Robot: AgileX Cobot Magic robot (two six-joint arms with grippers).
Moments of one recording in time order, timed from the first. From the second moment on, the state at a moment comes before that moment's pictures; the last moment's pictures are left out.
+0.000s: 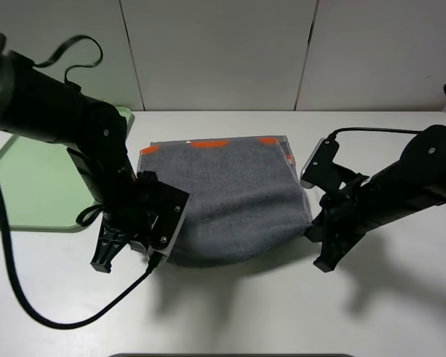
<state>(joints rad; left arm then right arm) -0.62 1.82 -0.91 -0.06 0.56 1.23 0.38 1.62 -0.55 0.65 0.20 -1.24</state>
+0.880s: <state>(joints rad) -0.63 1.47 -0.91 0.03 0.76 1.00 0.38 1.27 -0.55 0.44 0.36 -0.94</state>
